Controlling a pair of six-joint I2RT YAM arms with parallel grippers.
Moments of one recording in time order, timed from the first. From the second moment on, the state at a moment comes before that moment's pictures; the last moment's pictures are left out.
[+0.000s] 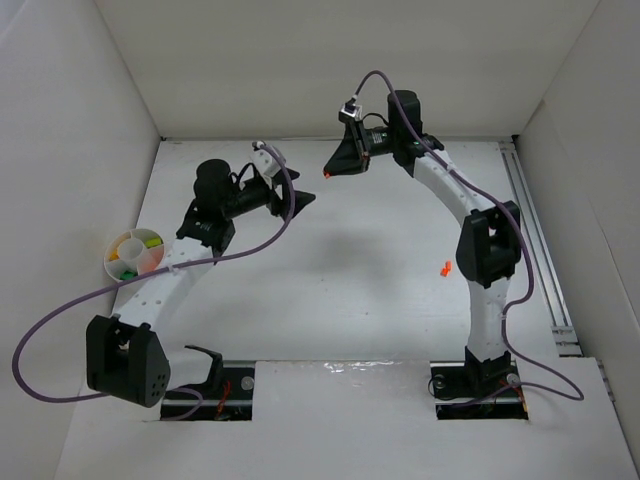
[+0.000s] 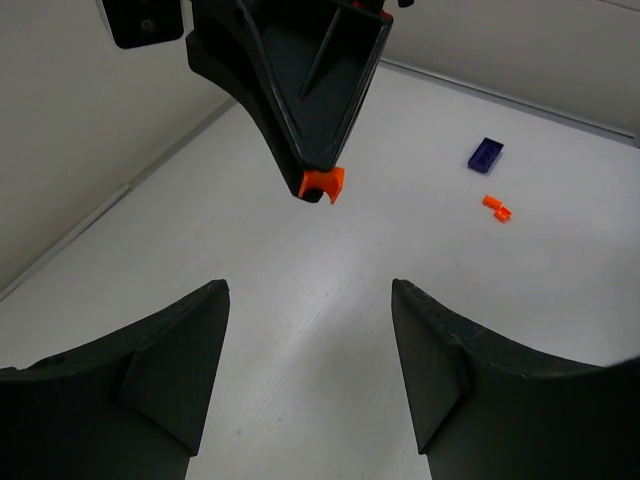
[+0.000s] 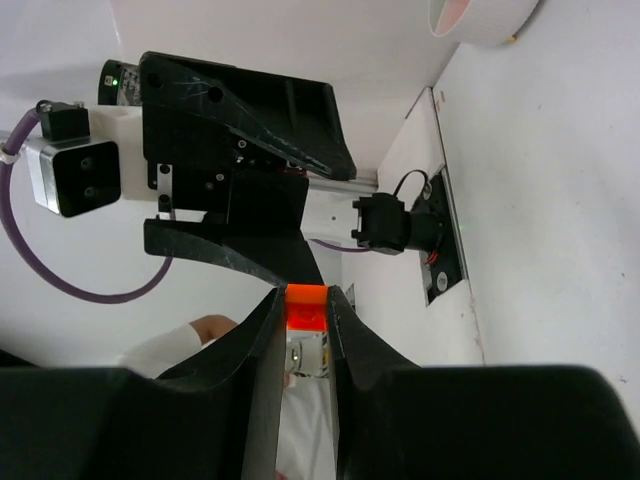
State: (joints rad) left arm -0.30 1.25 0.97 0.19 0.75 0.06; right arm 0.36 2.11 1.94 -0.10 -1.39 1.03
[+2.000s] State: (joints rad) left arm -0.38 1.25 0.97 0.29 0.60 0.07; right arm 0.43 2.11 1.98 -0.04 -1.36 1.06
